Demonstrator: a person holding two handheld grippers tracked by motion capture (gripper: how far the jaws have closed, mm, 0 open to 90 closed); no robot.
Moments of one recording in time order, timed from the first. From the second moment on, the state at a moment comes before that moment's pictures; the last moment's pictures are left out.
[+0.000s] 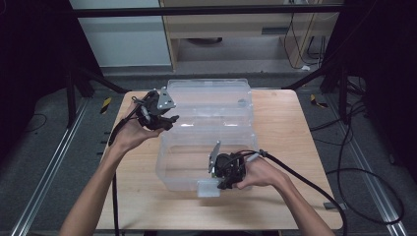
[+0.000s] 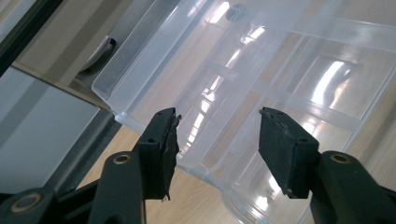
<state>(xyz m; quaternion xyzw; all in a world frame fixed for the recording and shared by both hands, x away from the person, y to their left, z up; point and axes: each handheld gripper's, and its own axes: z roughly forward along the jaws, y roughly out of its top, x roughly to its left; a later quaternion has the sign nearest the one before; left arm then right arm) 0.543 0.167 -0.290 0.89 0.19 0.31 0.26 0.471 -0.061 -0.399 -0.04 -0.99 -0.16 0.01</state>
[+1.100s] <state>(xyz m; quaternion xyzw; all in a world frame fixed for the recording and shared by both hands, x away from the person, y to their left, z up) 0.586 0.130 -0.293 0.95 0.07 0.29 0.14 0.471 -0.061 -0.399 -0.04 -0.99 -0.16 0.01</state>
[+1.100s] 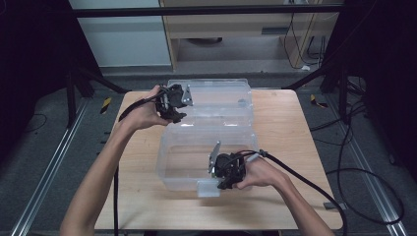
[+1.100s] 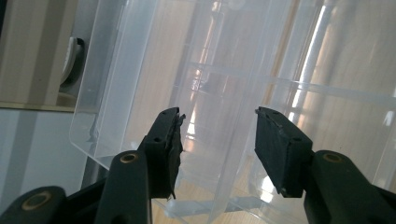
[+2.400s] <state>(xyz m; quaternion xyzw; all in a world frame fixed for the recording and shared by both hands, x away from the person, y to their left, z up) 0.588 0.103 -0.310 0.96 0.00 0.28 0.07 0.470 -0.061 -0.399 -0.04 -0.99 -0.16 0.00</state>
